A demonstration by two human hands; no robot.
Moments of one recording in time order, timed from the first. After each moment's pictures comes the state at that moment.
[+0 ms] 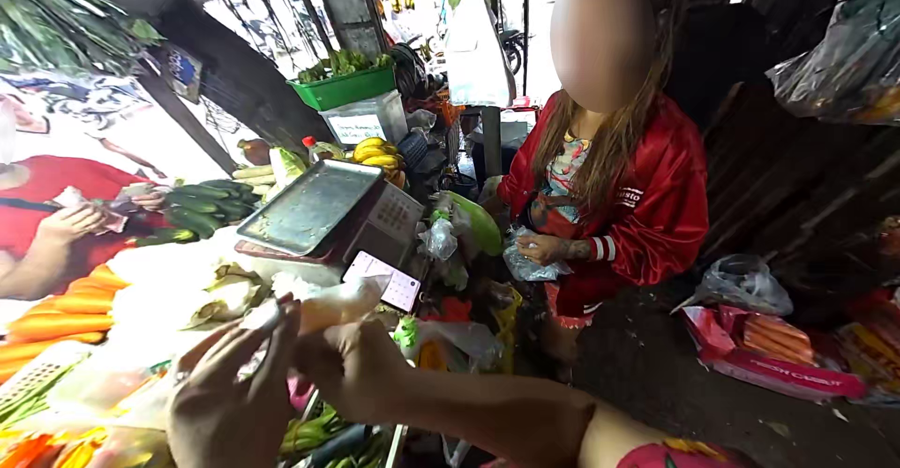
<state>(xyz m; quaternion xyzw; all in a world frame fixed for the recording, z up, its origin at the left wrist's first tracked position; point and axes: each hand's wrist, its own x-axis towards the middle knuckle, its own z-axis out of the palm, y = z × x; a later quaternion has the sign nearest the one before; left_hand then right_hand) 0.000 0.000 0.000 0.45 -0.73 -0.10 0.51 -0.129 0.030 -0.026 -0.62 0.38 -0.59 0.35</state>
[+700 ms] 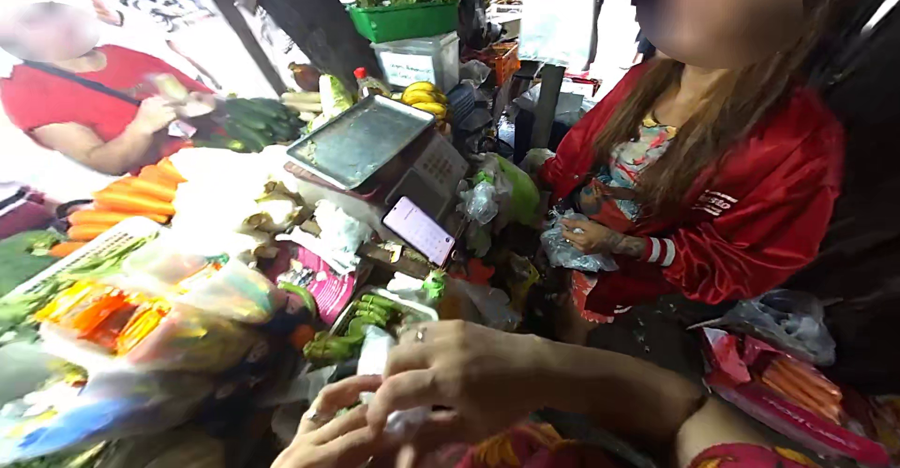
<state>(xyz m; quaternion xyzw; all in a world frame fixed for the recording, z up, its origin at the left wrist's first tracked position) 0.043 0.102 -0.025 0.31 -0.82 -0.35 0.34 -0.186 0.068 -0.031 -0.89 0.17 -0.39 0.18</state>
